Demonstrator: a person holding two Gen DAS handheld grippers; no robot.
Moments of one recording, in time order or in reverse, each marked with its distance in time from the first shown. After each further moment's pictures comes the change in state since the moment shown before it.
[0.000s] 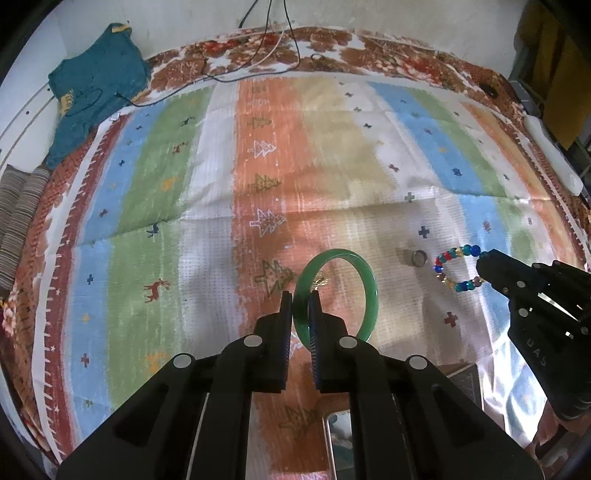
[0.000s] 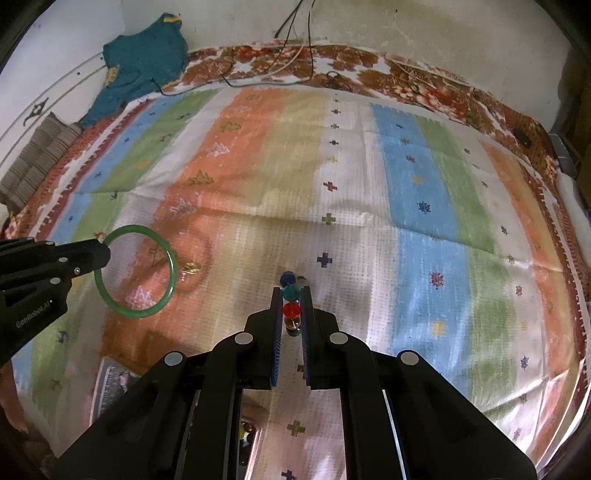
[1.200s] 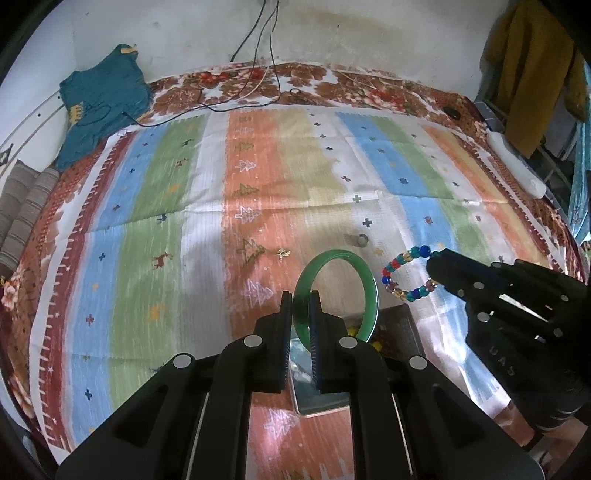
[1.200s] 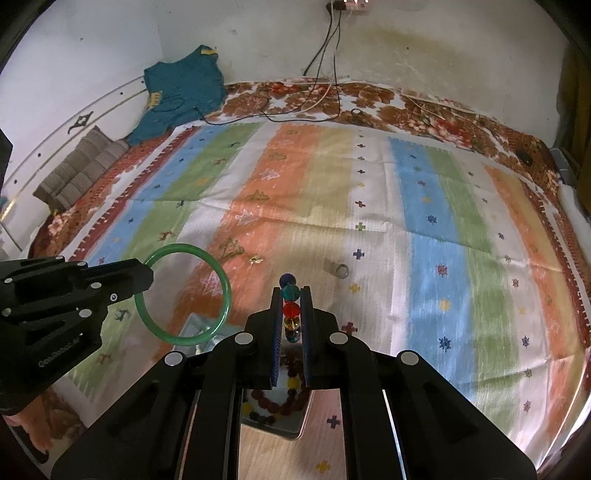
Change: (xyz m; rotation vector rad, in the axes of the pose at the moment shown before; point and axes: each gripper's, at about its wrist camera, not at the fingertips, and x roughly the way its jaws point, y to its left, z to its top) left arm -0.086 -0.017 -0.067 -0.003 -0.128 -0.077; right arm -0.084 0.029 -0.047 -0.023 -0.130 0.090
